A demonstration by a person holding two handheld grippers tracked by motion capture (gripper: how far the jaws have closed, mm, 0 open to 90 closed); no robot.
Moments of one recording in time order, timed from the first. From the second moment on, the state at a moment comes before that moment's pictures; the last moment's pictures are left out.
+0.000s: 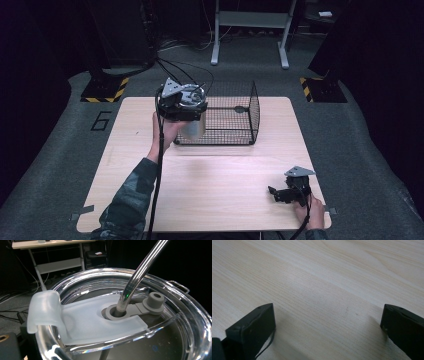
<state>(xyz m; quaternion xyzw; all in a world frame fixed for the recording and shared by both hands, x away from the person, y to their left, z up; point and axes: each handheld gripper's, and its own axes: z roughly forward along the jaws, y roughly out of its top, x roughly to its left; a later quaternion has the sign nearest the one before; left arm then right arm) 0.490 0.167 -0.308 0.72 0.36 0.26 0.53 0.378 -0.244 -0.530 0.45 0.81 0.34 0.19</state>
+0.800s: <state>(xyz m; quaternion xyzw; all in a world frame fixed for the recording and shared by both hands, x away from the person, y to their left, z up) 0.526 0.152 -0.298 0.72 0.36 0.26 0.53 0.378 -0.243 -0.530 0.45 0.80 0.34 0.19</state>
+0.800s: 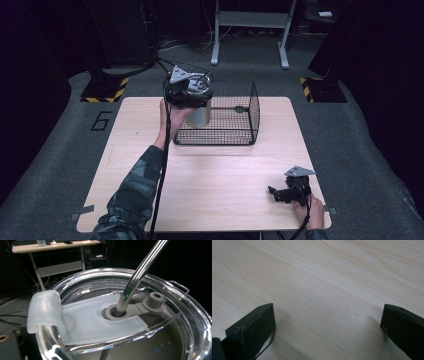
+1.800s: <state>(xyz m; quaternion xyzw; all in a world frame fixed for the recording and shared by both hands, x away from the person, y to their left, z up) 0.575 0.126 -0.328 0.72 0.39 0.26 0.52 0.379 -0.243 -0.530 0.45 0.80 0.34 0.19</state>
